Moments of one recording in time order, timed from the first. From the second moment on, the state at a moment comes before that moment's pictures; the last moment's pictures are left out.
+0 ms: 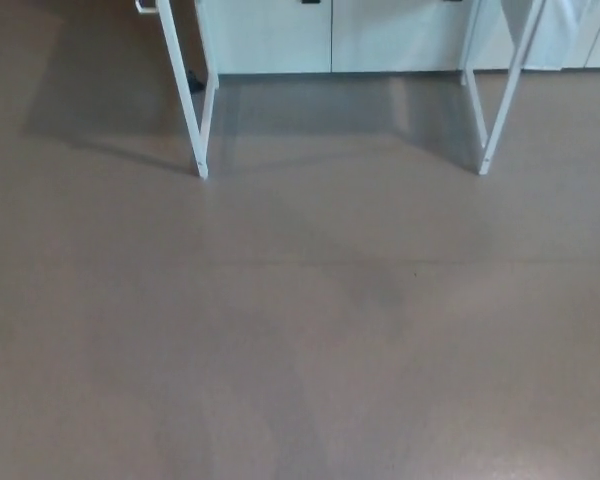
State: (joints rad) left_arm 0.06 0.45 0.29 1.28 -0.08 -0.26 -0.12; right_arm -0.05 -0.50 -0.04 1.28 -0.15 -0.19 0.02
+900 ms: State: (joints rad) left_arm 0.15 0.46 0.27 1.29 -0.06 -0.30 -0.11; right_arm 0.00 -0.49 0.02 1.28 -0.17 -0.21 0.03
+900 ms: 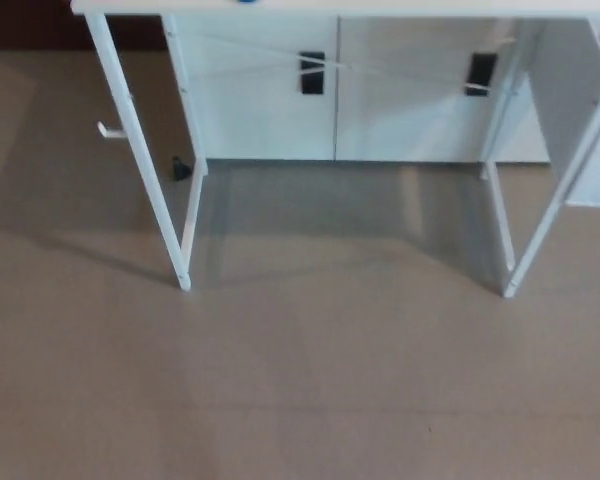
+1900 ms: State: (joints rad) left_arm 0.17 0.48 0.28 1.30 -0.06 -0.31 -0.12; right_arm -0.02 -0.48 0.04 1.28 -0.18 -0.23 0.05
